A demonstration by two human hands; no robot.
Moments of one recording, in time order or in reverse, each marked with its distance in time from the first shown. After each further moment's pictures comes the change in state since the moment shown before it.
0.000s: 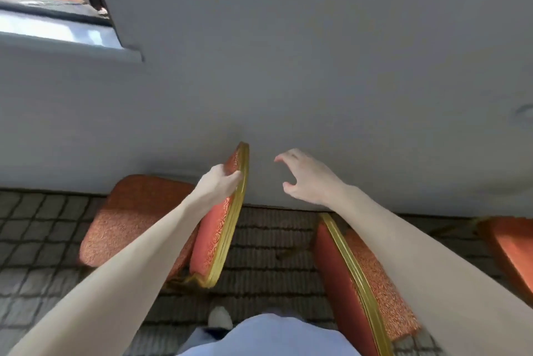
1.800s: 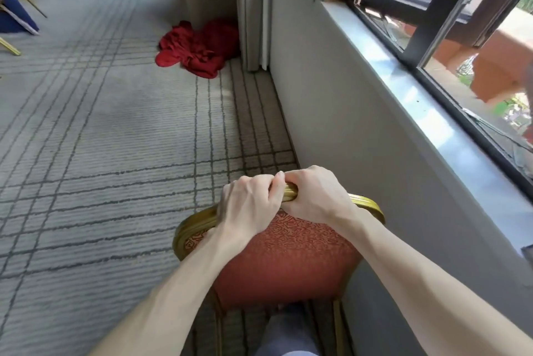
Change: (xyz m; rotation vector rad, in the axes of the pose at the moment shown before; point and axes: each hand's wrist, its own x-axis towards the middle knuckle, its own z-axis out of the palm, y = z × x) left_hand -0.018 -0.214 -0.297 0.131 1.125 -0.685; right_hand 0.341 -0.489 0.025 0.008 -0.165 -1.420
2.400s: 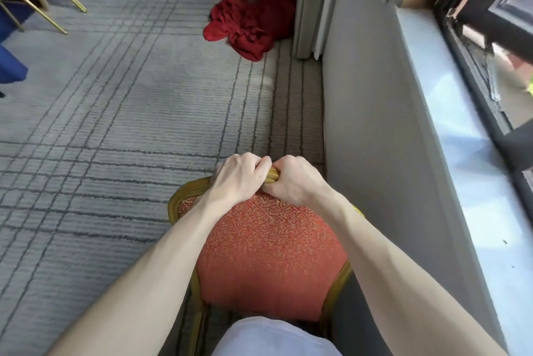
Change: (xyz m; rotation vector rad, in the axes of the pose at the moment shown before) left_hand 0.289 -0.056 0.035 -0.037 -0.112 -0.332; right_hand 0.282 0.122 0.001 0.199 -0.307 0.033
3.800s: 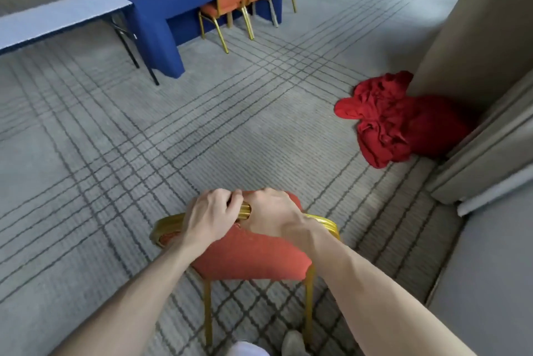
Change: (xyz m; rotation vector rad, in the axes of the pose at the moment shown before) left_hand 0.446 -0.226 -0.205 0.076 0.484 -0.646; right_hand 0.636 -0.176 -0.074 -0.259 -0.450 -0.834
